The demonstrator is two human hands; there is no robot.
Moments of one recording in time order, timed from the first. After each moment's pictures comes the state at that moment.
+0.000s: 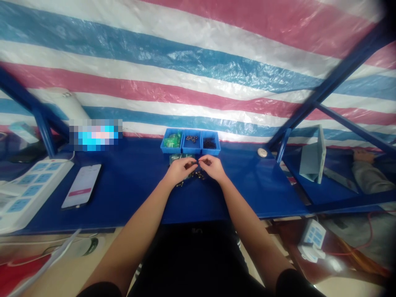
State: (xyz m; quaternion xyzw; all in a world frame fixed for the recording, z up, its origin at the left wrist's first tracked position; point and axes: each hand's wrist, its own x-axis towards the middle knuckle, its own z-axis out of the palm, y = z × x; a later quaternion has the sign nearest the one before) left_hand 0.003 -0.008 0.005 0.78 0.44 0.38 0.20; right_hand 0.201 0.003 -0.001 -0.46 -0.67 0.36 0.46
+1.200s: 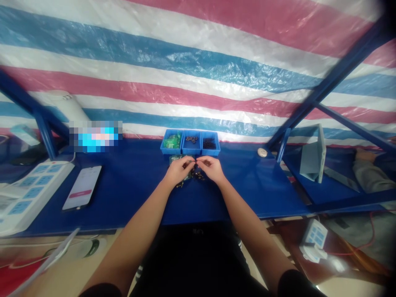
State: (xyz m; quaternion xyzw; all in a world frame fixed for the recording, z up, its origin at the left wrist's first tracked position) left_hand 0.002 -0.009 0.008 0.76 0.46 0.41 0.20; right_hand 0.190 -0.002 0.000 -0.41 -0.62 0.43 0.51
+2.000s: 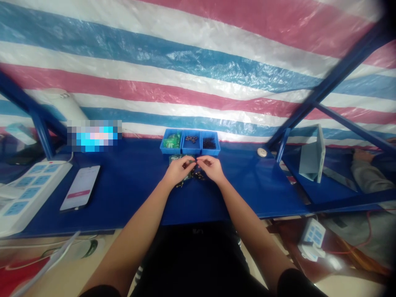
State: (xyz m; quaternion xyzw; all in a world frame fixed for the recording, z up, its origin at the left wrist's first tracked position) left_hand 0.001 -0.010 0.009 0.76 0.46 0.40 0.20; right_hand 0.189 -0.003 0.003 -0.42 -0.61 0.43 0.51
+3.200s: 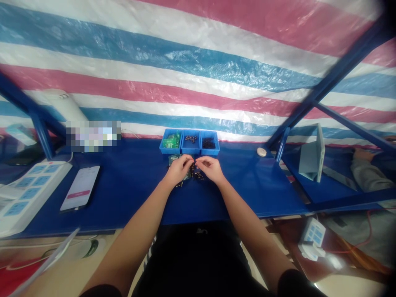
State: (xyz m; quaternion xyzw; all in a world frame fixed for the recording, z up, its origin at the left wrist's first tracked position) left_hand 0.003 -0.007 0.008 0.75 0.46 0.39 0.26; right_hand 0.187 -0.004 -0.002 -0.38 -0.60 0.46 0.53
